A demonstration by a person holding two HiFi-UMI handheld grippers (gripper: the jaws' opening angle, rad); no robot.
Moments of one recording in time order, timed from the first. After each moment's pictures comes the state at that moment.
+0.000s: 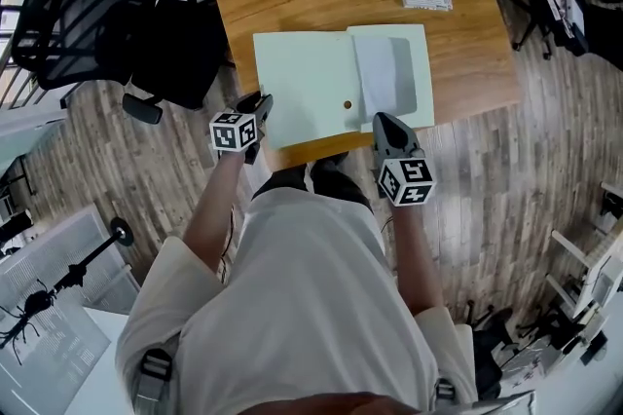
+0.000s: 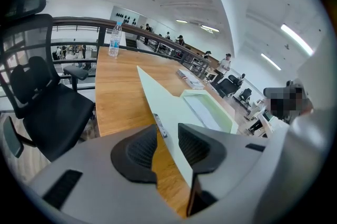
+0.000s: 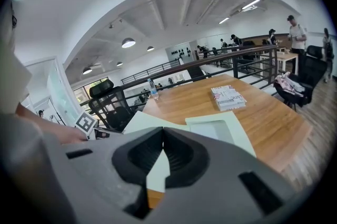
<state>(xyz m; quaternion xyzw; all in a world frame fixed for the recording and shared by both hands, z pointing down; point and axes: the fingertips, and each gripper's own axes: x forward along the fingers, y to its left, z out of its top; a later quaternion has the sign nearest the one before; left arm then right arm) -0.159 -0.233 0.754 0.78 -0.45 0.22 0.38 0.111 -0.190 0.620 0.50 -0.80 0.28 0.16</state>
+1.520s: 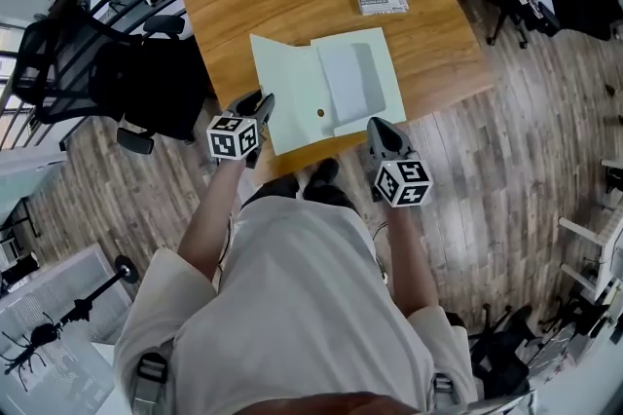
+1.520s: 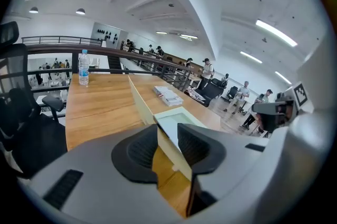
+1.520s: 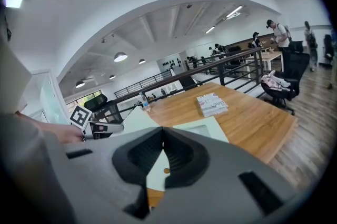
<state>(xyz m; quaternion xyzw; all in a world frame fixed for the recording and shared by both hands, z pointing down) -0.053 -0.251 0.657 0.84 -0.41 0.19 0.29 0.184 -0.158 0.591 0.55 -0.78 0.28 0.09</state>
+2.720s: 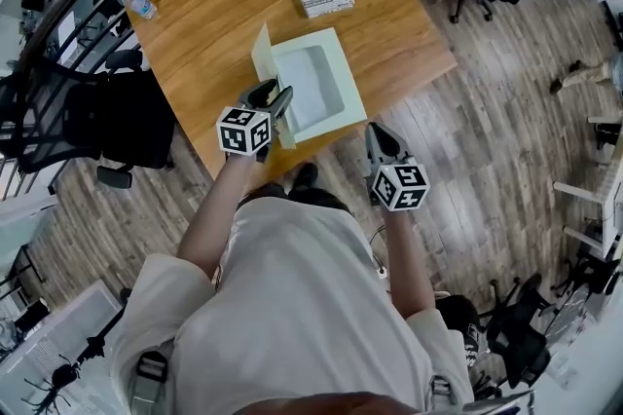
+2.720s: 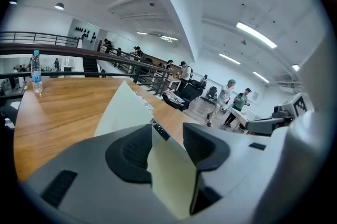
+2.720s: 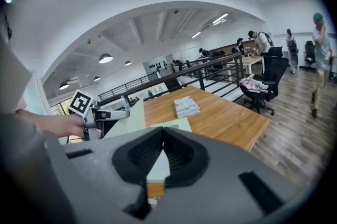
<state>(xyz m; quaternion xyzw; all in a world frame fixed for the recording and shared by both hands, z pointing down) 0.125 -0.276 0.626 0.90 -0.31 0.16 0.27 0.292 -0.134 0.595 0.61 -0.73 0.29 0.09</state>
